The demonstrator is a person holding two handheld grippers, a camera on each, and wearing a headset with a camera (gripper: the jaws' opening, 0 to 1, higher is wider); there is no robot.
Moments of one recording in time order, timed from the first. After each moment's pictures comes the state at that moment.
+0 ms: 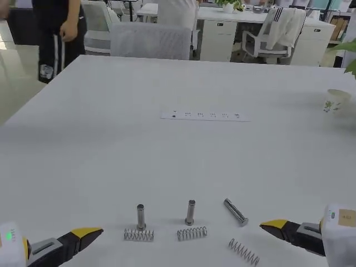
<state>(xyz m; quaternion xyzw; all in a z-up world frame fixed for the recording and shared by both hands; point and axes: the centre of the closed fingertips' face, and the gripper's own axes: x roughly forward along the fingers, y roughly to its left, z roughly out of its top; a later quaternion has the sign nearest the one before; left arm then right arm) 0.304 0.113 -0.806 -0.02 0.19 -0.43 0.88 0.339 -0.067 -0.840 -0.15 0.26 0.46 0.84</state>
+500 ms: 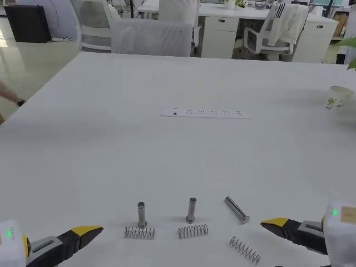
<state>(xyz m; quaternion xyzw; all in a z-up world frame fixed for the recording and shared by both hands) 0.305 0.114 -0.808 -0.02 0.19 -0.42 0.88 0.341 -0.068 -0.839 -0.14 0.25 0.46 0.84</state>
